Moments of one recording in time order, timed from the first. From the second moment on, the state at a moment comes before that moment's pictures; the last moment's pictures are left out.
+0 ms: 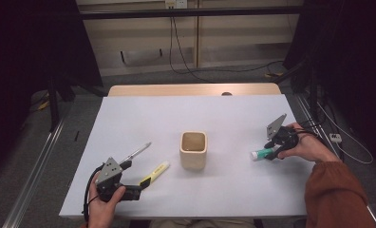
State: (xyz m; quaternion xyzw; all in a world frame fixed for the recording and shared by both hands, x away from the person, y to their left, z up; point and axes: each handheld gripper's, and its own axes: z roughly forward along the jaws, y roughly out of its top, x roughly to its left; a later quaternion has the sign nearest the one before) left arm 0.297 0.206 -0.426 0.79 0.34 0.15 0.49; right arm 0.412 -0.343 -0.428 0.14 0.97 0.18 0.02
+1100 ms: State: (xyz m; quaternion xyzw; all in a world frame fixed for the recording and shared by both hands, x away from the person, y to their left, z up) left arm 0.297 0.207 -0.426 0.79 0.35 0.15 0.49; right arm 0.388 -0.332 -0.411 0.21 0.94 0.25 0.03
